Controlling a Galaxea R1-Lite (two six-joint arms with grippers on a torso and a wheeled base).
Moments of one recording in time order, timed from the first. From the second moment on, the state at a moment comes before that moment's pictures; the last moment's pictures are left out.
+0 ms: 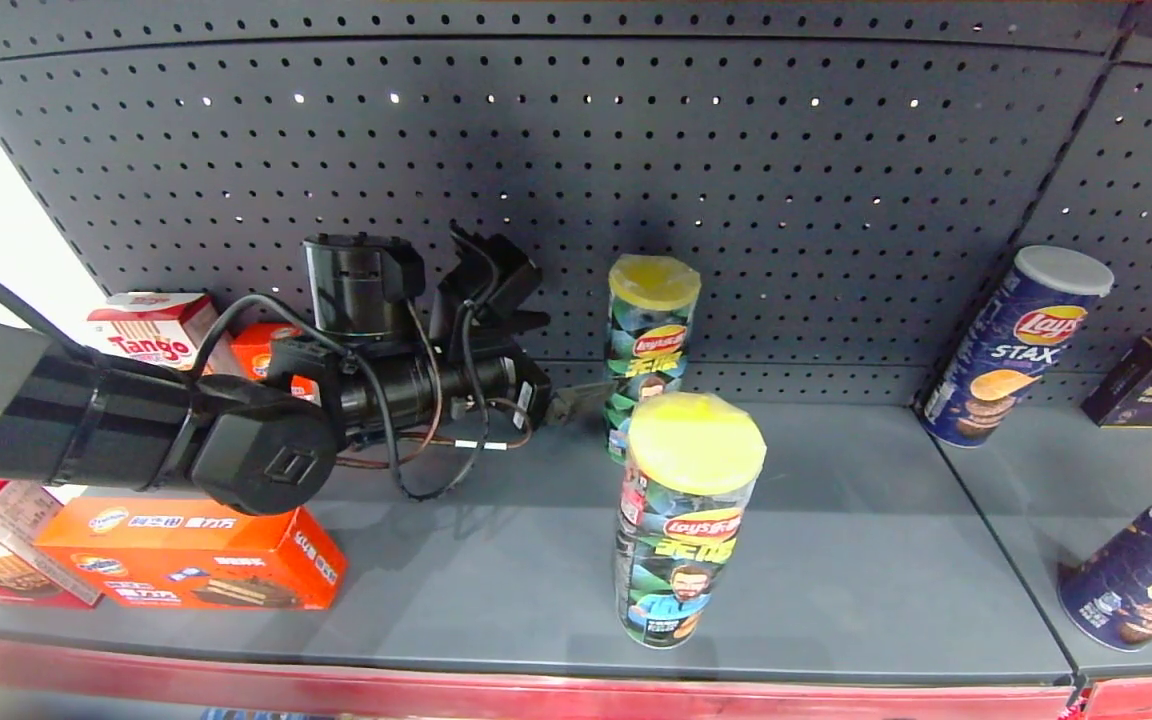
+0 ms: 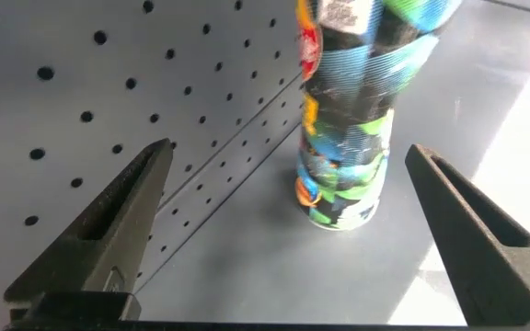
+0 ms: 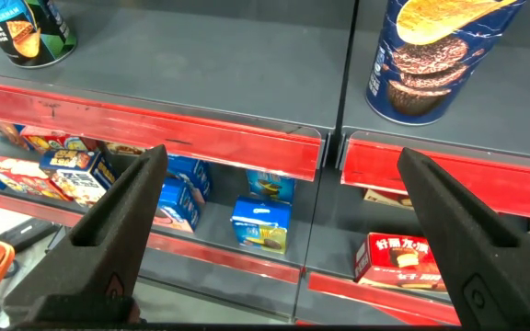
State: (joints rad) left arm -0.43 1.94 -1.15 -0.61 -0.39 0.31; right arm 0.21 0.10 0.00 0.00 0.00 0.00
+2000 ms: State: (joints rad) left arm -0.41 1.94 -1.03 -0.79 -0.15 0.30; right arm 0.21 0.10 0.00 0.00 0.00 0.00
